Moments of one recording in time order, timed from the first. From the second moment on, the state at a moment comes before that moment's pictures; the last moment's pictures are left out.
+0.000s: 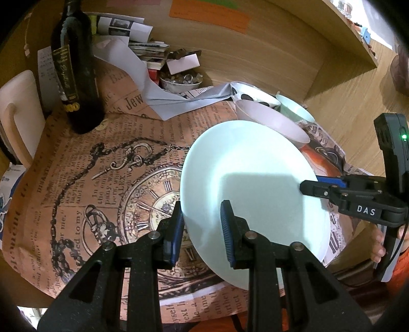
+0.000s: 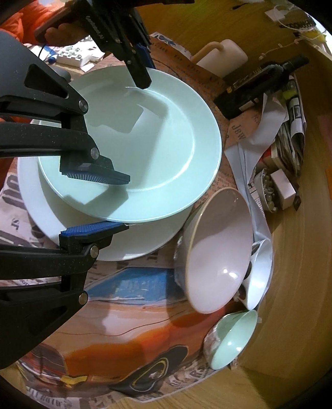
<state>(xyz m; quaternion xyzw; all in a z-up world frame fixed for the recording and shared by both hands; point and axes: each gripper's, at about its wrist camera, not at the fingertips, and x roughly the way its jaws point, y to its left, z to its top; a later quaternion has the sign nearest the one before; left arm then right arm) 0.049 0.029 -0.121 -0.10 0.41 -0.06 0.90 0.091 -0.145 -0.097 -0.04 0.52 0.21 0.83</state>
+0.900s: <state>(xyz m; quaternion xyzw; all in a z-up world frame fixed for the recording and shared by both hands) 0.077 0.012 -0.140 -0.05 0.44 -0.07 0.89 0.079 -0.164 -0.105 -0.02 0.50 0.20 0.84</state>
